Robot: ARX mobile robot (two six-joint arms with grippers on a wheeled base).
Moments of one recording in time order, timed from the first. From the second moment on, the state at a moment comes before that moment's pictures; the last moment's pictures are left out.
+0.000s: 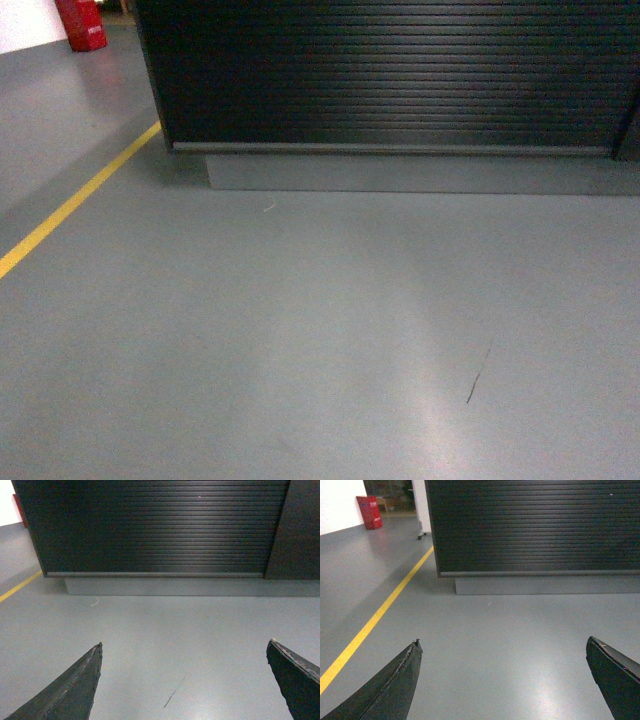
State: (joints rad) left arm 0.00 0.01 0.01 0.00 0.00 0.00; right arm 0.00 0.00 0.01 0.00 0.00 0.00
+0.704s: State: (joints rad) left arm 0.00 0.01 0.01 -0.01 0.00 0.00; right arm 0.00 0.00 0.01 0.00 0.00 0.00
